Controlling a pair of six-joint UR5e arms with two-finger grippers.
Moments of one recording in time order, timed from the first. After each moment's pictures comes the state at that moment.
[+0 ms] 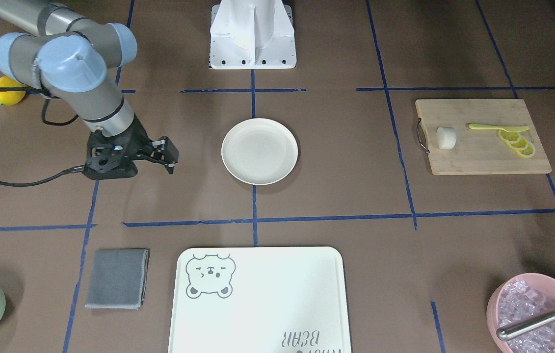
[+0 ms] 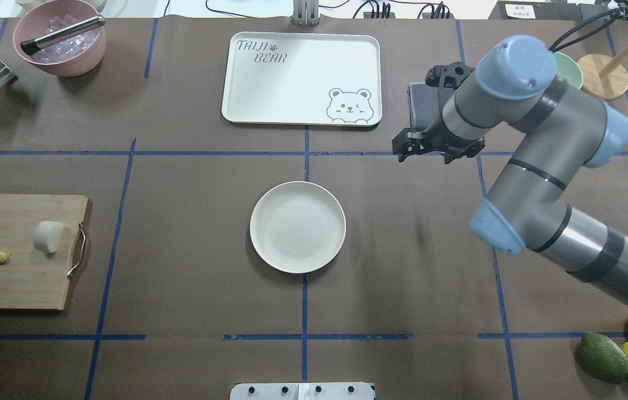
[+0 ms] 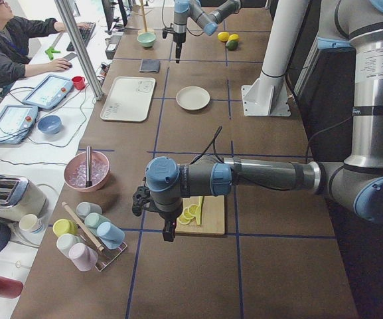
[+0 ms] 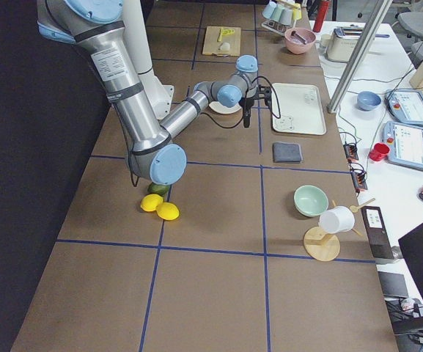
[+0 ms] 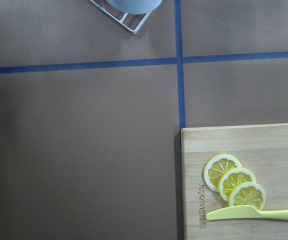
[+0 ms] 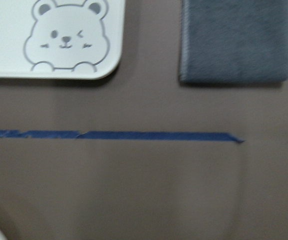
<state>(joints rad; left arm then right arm) -1.61 -1.51 -1.71 -1.48 -2.36 0.15 0.83 -1.12 1.75 -1.48 2.07 0.95</state>
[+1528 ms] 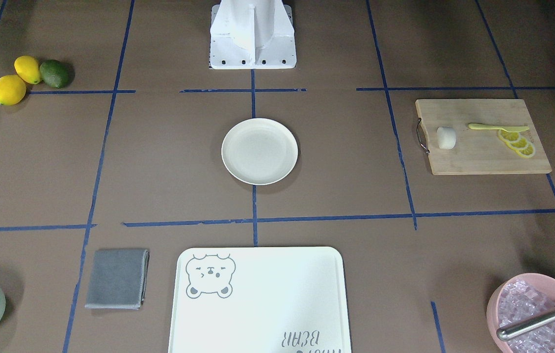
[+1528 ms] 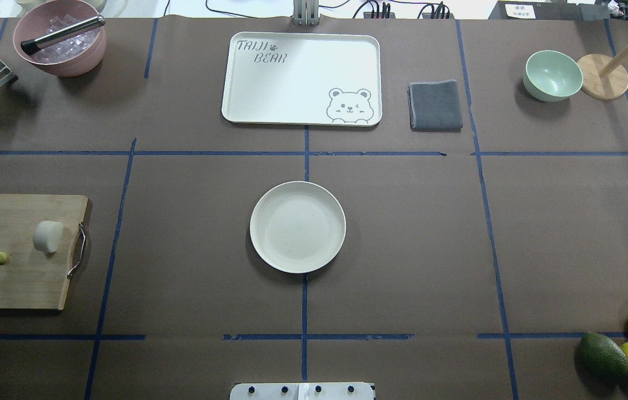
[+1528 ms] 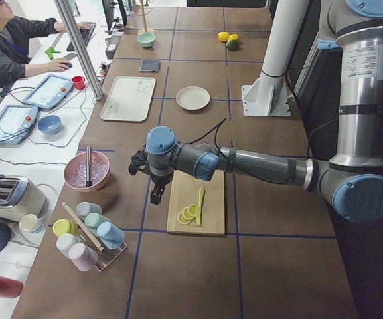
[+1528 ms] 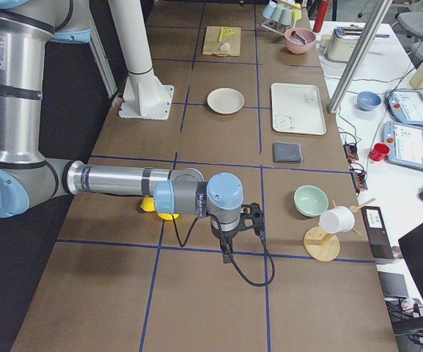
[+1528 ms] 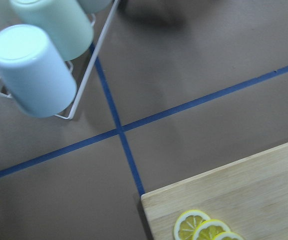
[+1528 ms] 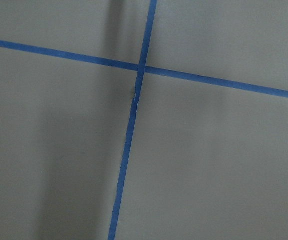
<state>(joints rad) -1.36 -1.51 -1.79 -1.79 -2.35 -0.20 1.61 -1.72 1.71 -1.54 2.32 -0.16</state>
